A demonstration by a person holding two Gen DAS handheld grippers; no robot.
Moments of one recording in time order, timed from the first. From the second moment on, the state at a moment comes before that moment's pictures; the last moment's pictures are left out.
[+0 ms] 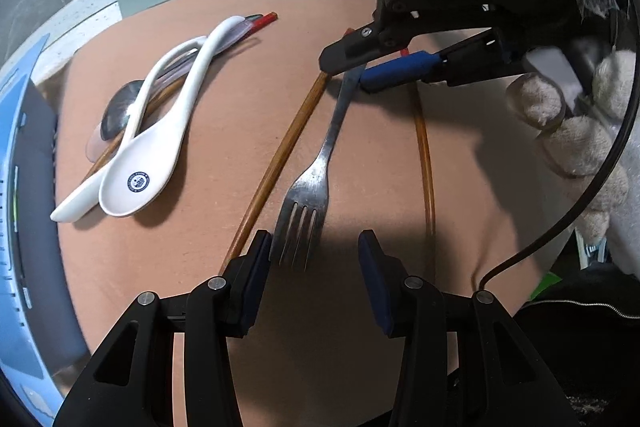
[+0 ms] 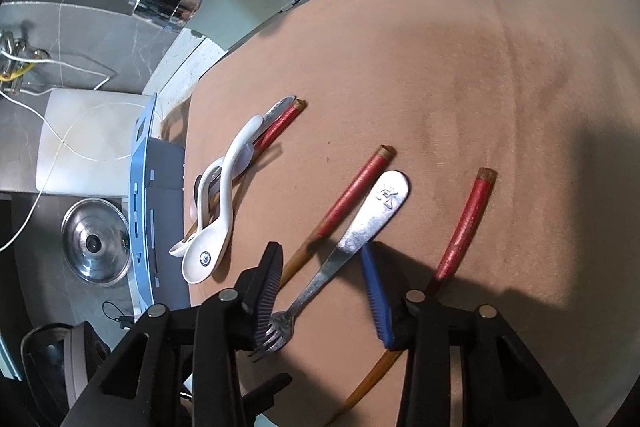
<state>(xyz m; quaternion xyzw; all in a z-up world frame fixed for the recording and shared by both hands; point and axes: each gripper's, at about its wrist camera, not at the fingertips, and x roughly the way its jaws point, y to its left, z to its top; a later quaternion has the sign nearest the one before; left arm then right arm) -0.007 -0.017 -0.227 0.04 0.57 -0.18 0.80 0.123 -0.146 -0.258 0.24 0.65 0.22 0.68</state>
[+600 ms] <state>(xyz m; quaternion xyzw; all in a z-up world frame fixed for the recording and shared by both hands) 0.019 -0.031 -0.237 0.10 0.57 -0.16 0.80 0.125 -0.129 -0.253 0.15 0.65 0.21 0.71</state>
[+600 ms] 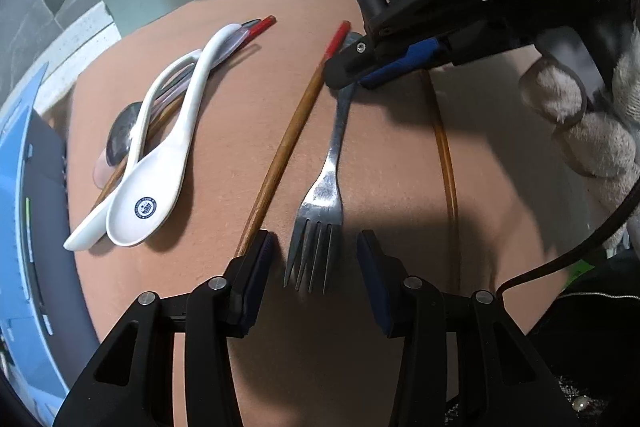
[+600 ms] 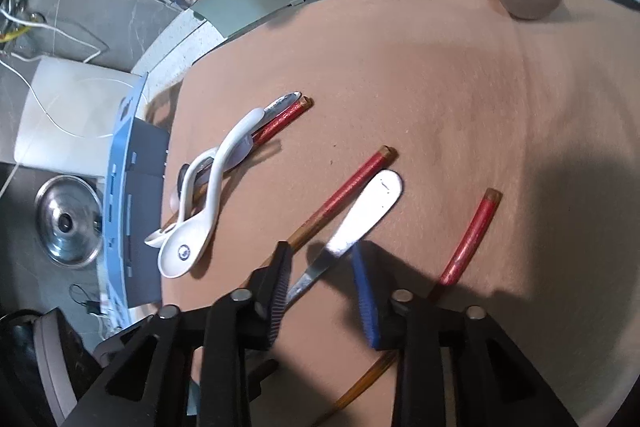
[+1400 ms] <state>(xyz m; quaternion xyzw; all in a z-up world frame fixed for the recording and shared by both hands) -0.004 -0.016 -0.223 0.05 0.56 -0.18 0.81 0.128 -0.141 -0.263 0.23 0.67 0.20 0.68</state>
